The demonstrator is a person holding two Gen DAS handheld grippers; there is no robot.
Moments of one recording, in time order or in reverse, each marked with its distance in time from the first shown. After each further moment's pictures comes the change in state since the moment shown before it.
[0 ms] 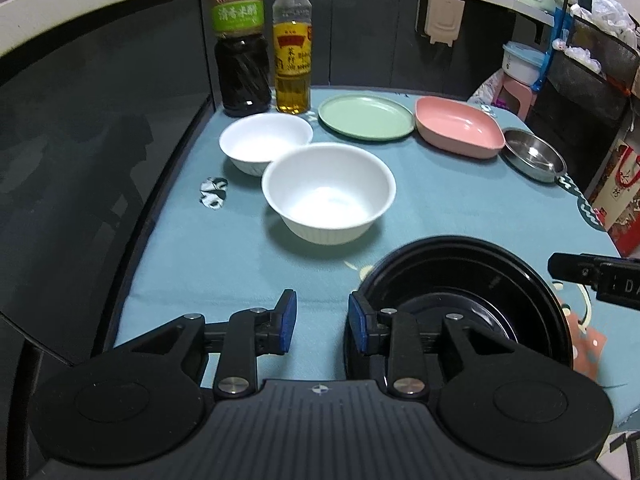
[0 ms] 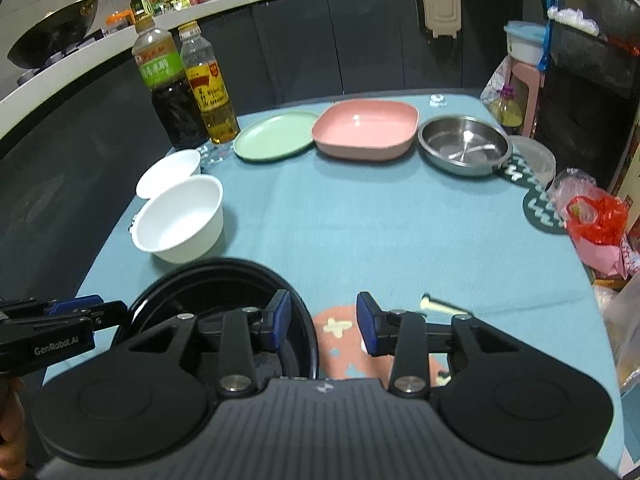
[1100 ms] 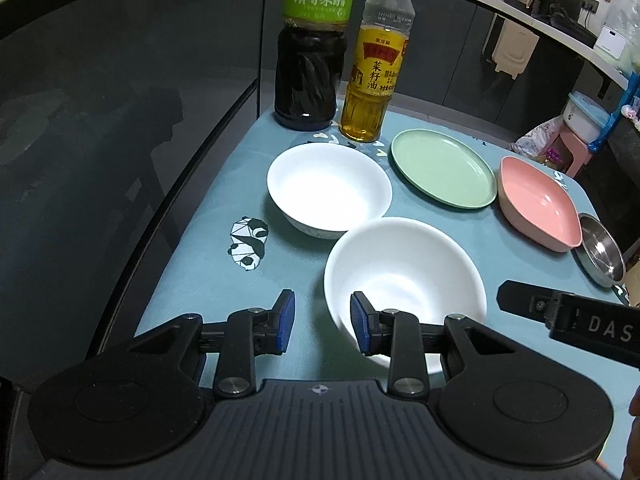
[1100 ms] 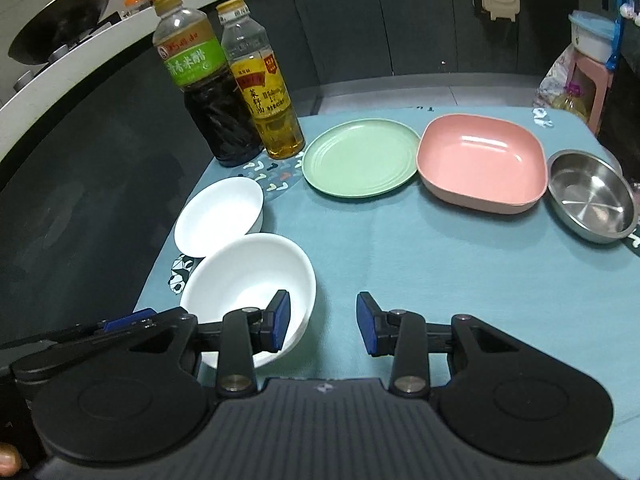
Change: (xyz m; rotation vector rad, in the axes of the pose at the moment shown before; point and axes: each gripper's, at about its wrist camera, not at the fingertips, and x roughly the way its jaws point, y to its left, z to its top) left arm 0.073 0.053 0.071 -0.218 0.048 0.037; right arm 0.091 0.060 0.077 -0.004 0.110 0.111
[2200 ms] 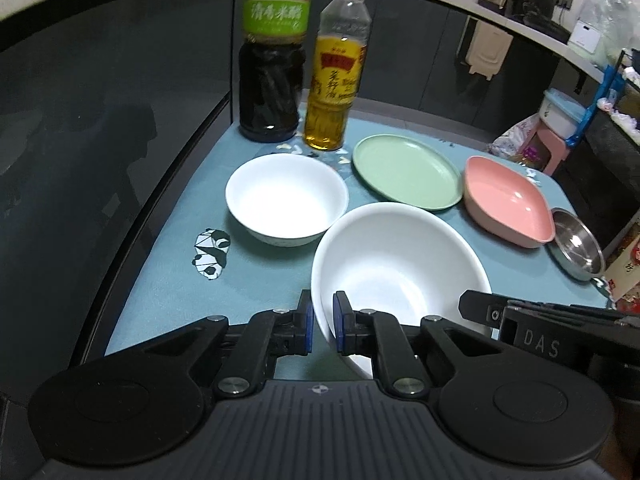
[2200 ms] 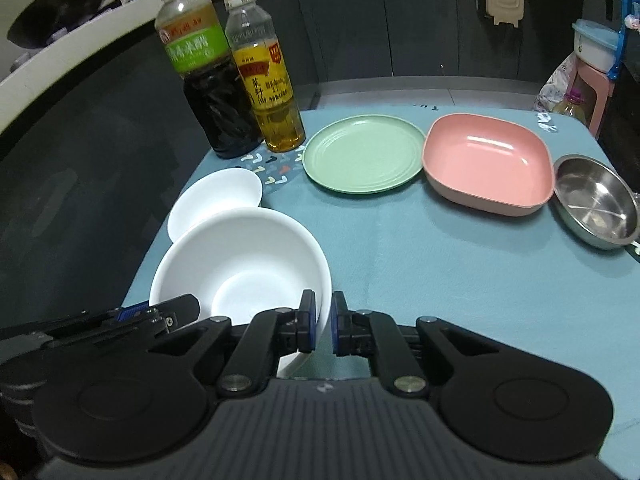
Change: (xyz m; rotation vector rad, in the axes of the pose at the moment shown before) left arm -0.013 -0.024 -0.004 0.048 -0.036 -0.056; right arm -0.003 0.004 -0.009 -0.033 -0.014 -0.022
